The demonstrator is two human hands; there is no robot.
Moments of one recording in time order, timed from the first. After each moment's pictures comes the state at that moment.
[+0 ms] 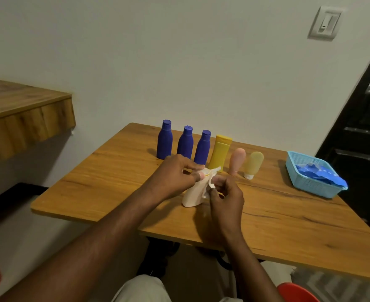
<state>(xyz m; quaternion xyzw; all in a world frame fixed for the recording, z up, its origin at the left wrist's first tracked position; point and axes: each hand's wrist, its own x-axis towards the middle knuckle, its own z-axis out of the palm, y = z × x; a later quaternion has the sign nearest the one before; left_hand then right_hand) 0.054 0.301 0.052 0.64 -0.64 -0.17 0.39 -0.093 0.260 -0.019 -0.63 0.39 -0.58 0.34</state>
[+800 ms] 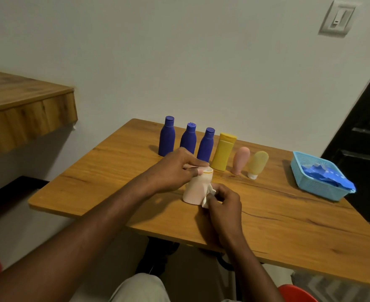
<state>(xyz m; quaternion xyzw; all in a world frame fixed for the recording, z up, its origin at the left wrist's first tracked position) 0.063 0.298 0.062 0.63 -0.67 -0.19 0.35 -0.095 0.252 -0.038 -0.65 0.44 -0.47 0.40</state>
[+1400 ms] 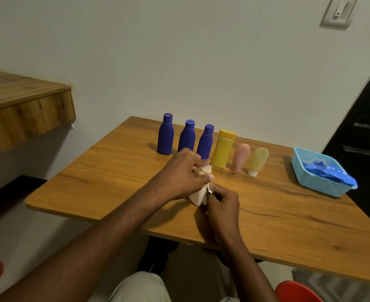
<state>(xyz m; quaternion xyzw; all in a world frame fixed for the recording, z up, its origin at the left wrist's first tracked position) 0.041 0.292 0.048 0.66 -0.64 -0.13 0.36 -0.089 0.256 -0.042 -0.64 0.43 -0.47 0.42</state>
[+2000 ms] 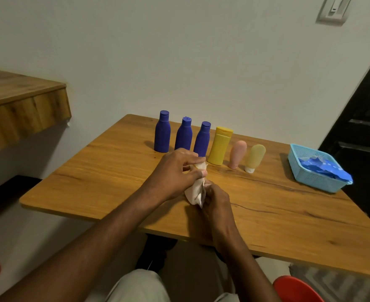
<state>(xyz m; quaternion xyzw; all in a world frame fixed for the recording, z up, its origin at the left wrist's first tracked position) 0.050 0.289 0.029 0.61 -0.62 -0.16 0.46 -0.090 0.272 -0.023 -0.60 0.37 -0.44 0.56</state>
